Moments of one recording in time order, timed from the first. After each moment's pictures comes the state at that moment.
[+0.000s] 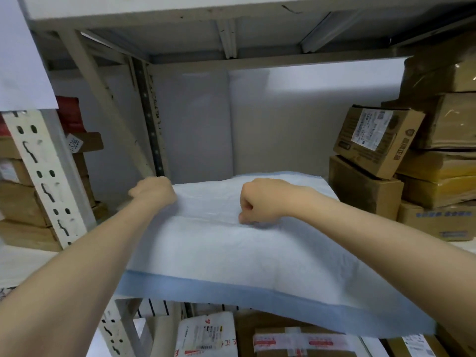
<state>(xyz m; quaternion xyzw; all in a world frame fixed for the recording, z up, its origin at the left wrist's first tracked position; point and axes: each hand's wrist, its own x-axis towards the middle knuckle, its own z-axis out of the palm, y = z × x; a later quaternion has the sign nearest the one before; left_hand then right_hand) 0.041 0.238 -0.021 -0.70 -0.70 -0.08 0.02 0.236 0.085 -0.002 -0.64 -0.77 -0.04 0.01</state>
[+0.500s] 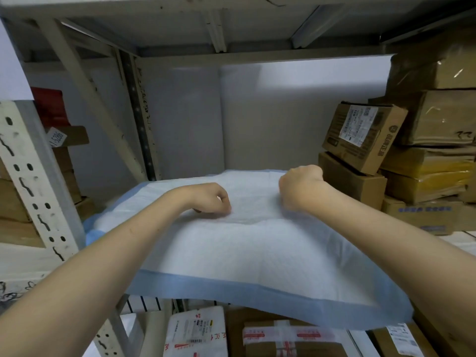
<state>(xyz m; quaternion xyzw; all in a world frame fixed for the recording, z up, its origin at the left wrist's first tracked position) 0.119 0.183 -0.024 -0.88 -0.43 0.00 -0.19 0.292 0.072 -0.006 -0.79 -0.58 -0.15 -0.14</state>
